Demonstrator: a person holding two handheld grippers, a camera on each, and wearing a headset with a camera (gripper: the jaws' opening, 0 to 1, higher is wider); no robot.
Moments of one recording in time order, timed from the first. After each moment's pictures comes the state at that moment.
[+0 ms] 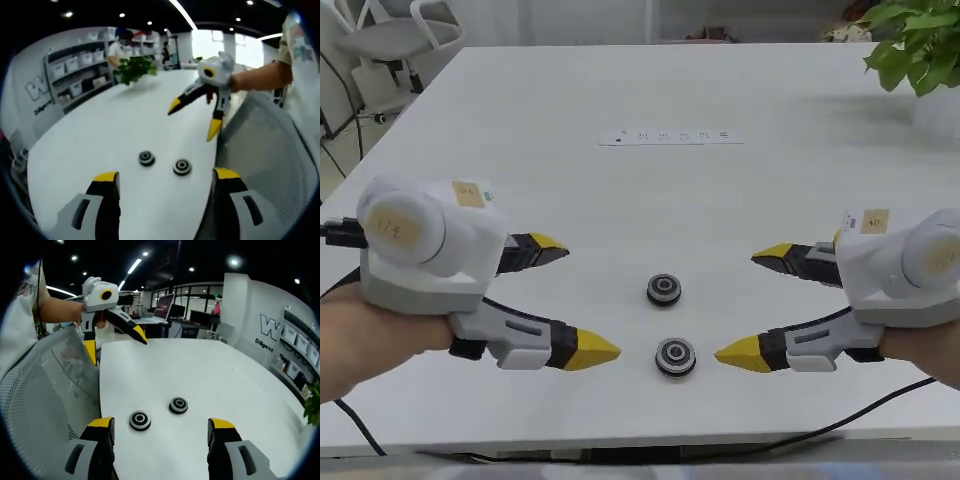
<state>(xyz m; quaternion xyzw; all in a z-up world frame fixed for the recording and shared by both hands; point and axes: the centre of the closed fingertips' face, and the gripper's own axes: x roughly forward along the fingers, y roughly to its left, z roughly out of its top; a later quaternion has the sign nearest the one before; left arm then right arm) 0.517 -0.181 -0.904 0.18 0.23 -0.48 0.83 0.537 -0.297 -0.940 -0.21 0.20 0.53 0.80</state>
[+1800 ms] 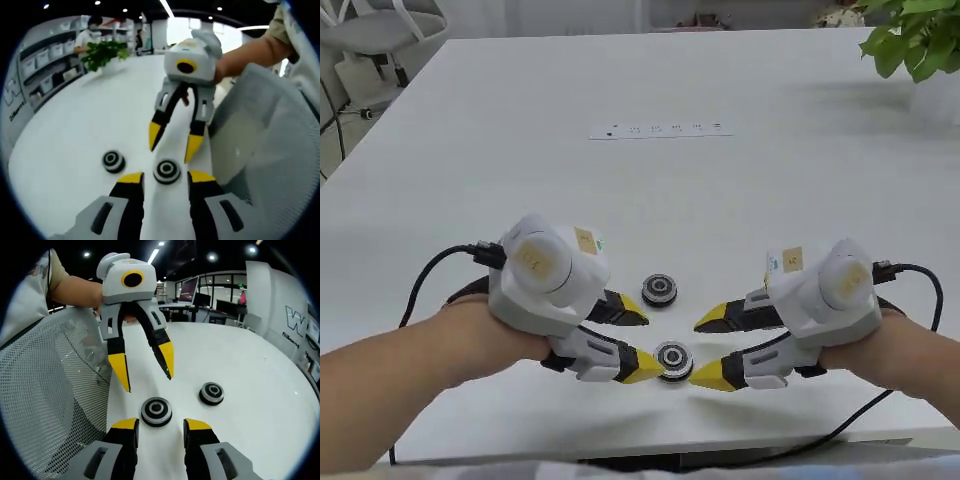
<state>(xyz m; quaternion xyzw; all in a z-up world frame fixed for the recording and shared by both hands) 0.523 -0.241 -0.980 0.21 0.29 -0.57 0.74 0.522 -0.264 -1.009 -0.21 0.25 0.62 0.71</state>
